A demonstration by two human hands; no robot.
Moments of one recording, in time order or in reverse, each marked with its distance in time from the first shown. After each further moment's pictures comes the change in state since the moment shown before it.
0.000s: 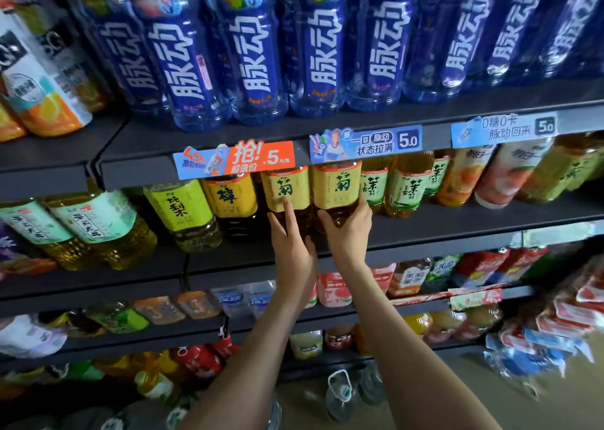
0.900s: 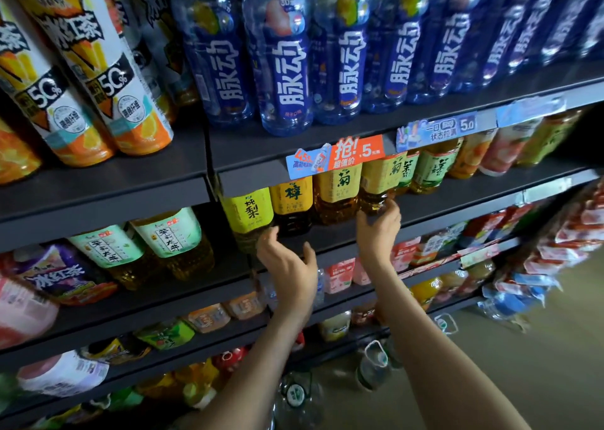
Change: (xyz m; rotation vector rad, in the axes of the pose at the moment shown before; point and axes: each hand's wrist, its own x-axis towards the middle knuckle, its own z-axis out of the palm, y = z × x) left_hand -0.006 -0.085 -0.125 -0.077 0.179 0.152; right_hand -0.072 -0.061 0.047 -0.078 0.252 0.178
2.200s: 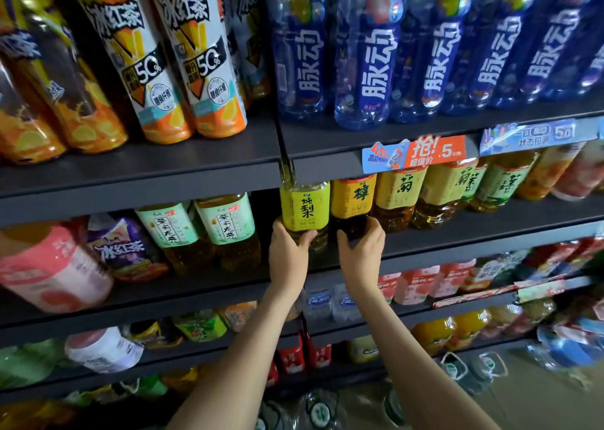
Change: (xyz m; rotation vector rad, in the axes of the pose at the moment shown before) left_hand 0.060 -0.061 -0.034 -0.078 -0.202 -0.387; right_hand -0.071 -0.018 0.076 0.037 -0.185 -0.146
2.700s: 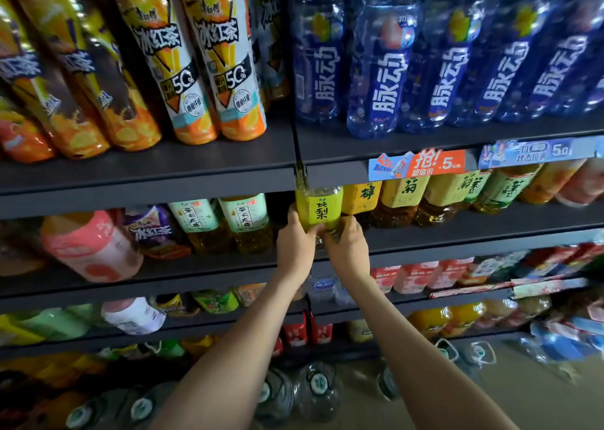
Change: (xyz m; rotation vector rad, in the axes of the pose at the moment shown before) left_hand -0.016 0.045 -0.035 0.163 -0.092 -0.042; right_hand -0.015 -0.046 -0.012 -0.166 -0.353 0.005
